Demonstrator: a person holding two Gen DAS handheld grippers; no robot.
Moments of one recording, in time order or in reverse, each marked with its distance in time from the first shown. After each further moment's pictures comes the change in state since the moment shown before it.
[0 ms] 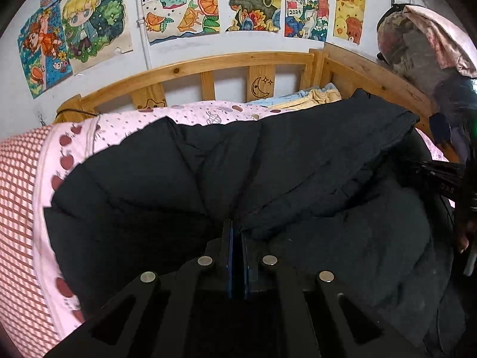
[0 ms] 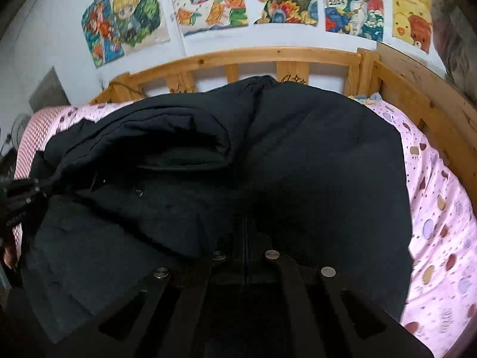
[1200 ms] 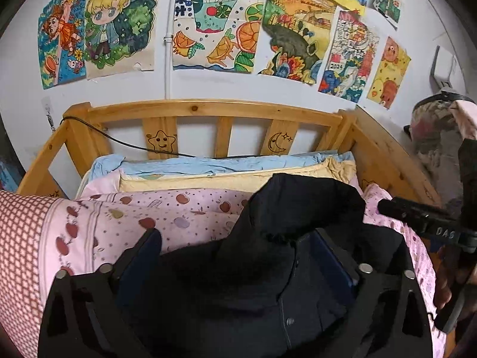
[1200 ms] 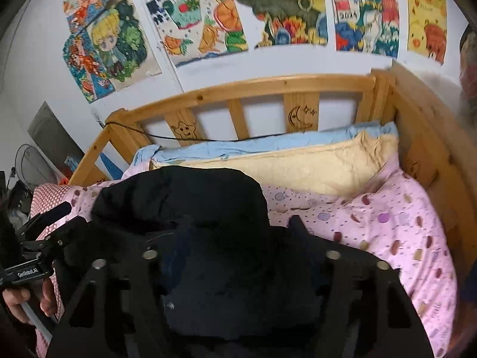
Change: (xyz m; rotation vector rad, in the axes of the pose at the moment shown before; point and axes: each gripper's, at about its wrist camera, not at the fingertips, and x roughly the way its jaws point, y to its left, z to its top) left arm 0.016 0.028 0.144 -0.247 -0.083 -0.012; right arm 0.028 0.013 0.160 0.074 0.072 0.039
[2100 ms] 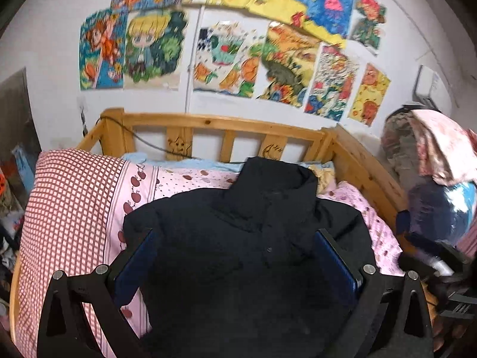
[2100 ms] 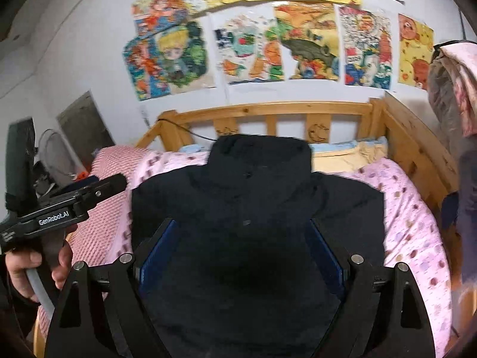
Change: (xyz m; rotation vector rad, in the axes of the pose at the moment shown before) left arm -0.174 0.016 -0.082 -0.051 -0.089 -0.001; right arm -0.201 0.091 -0.127 -0.091 -0.143 -0.001
